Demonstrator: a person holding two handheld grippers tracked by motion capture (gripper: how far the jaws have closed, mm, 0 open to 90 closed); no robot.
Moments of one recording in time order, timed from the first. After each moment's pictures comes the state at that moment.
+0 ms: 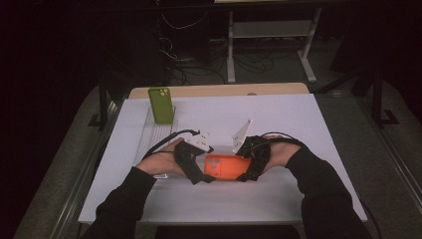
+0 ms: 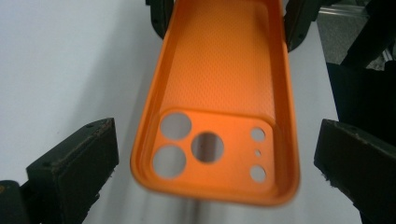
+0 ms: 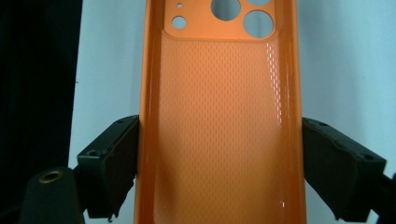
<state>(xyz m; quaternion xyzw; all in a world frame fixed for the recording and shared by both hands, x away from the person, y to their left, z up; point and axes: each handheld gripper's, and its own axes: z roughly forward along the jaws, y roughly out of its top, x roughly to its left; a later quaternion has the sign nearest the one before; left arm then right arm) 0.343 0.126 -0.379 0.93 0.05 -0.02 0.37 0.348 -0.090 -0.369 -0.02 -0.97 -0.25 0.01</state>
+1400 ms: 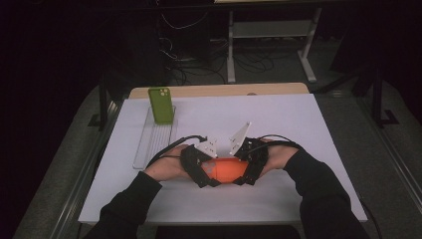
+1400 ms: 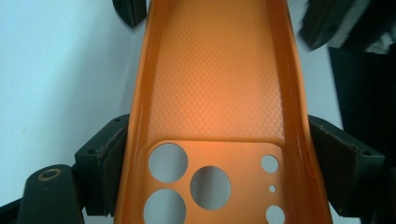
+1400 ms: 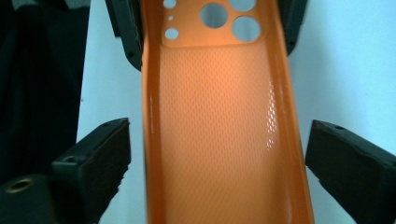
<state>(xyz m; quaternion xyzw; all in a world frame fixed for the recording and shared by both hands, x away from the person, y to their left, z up) 0.336 0.112 -0.392 0.94 0.05 -0.02 0.34 0.341 -0.085 -0.370 -0.03 -0.96 -0.27 0.00</state>
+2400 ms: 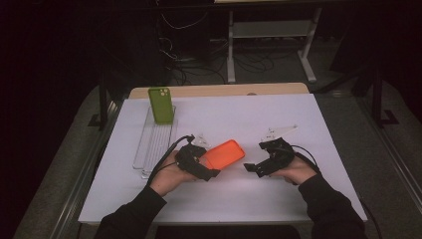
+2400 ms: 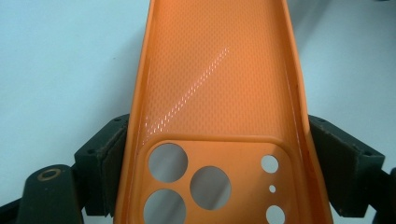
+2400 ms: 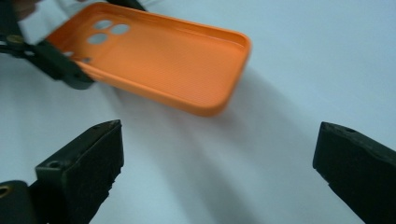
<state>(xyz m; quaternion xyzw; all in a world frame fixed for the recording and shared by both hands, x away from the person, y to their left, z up) 0.334 0.124 -0.402 0.90 0.26 0.05 0.33 0.328 -0.155 -0.398 -0.33 -0.85 -0.40 -0.07</state>
